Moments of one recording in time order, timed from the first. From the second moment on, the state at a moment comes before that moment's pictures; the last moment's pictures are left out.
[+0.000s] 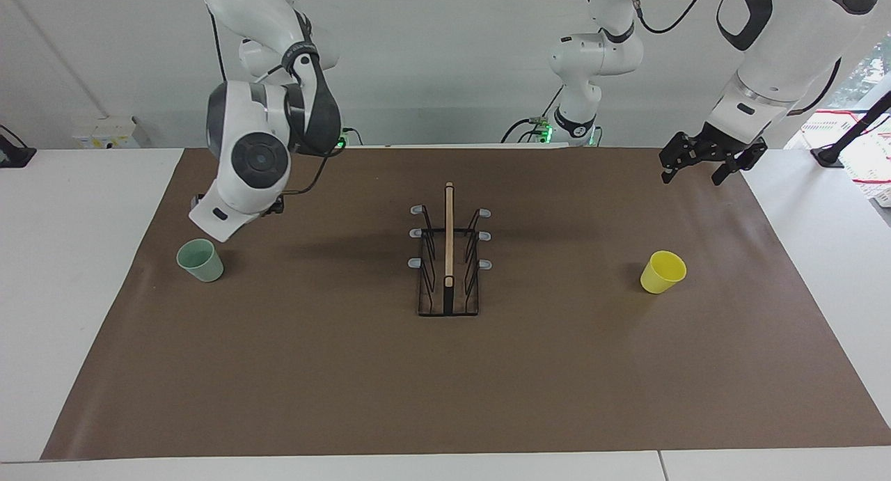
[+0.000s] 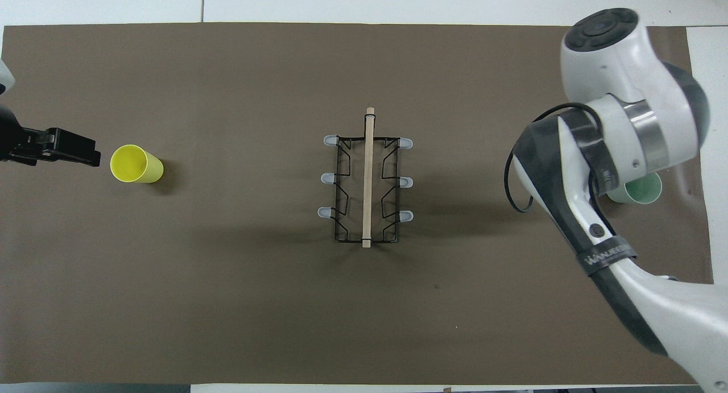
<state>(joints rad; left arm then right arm) -0.03 -0.01 -0.03 -1.63 -0.02 1.58 0.03 0.22 0.31 -0.01 -1.59 -0.50 1.34 -0.13</state>
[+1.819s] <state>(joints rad) 0.31 0.48 -0.02 -1.54 -0.44 1.79 -0.95 0.17 0.32 0.05 -2.21 -1.29 1.87 -0.69</state>
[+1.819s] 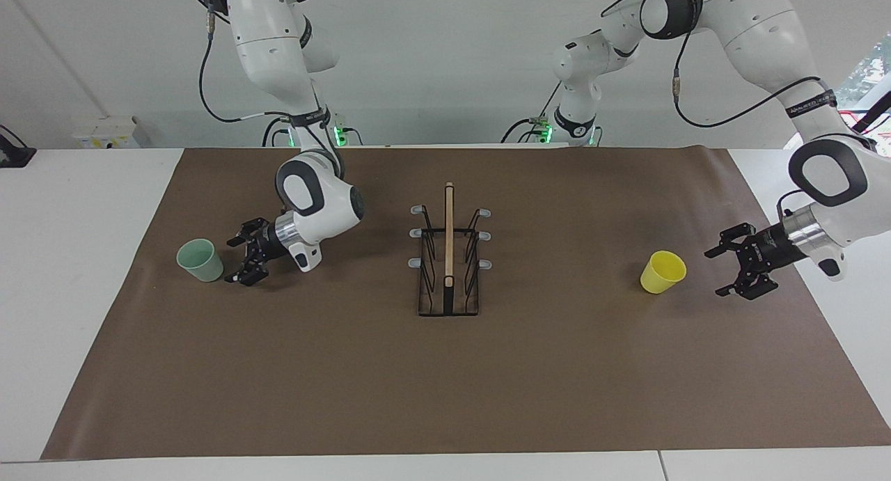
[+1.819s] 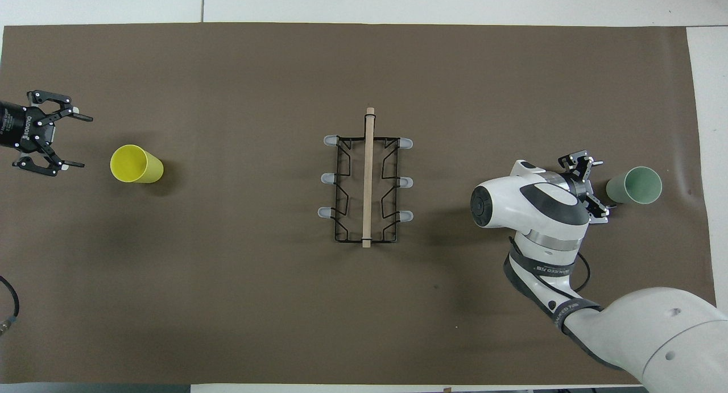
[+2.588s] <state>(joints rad) 0.31 0.38 -0.02 -1.93 -0.77 2.07 -0.97 0.06 0.32 0.05 -2.26 -1.43 1.96 -0.65</state>
